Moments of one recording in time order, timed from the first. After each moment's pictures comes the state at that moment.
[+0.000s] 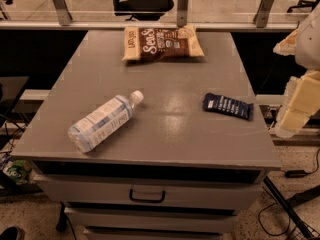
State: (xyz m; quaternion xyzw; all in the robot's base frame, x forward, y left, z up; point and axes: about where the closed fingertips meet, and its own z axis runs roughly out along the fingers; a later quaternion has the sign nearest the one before) arm 0.438 -0.217 0.976 -0.60 0.78 -0.03 0.16
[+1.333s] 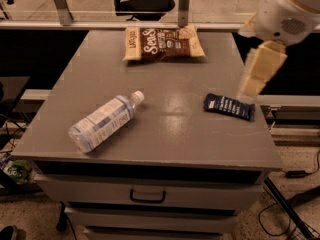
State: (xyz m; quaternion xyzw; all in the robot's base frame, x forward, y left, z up) arm 0.508 -0.174 0.981 -0.62 0.76 0.01 0.18
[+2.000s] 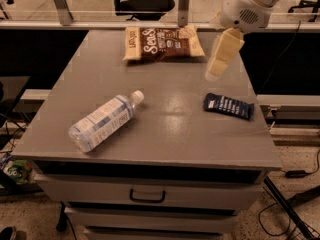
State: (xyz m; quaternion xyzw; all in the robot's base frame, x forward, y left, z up) arm 0.591 -0.126 0.964 -0.64 0.74 0.05 0.22
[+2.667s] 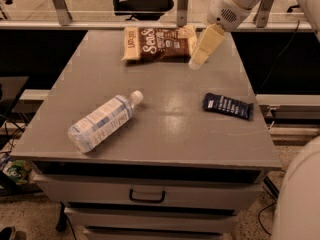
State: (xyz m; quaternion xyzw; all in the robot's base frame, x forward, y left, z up) arm 0.659 -0.111 0.945 -0.59 0.77 0.08 0.25
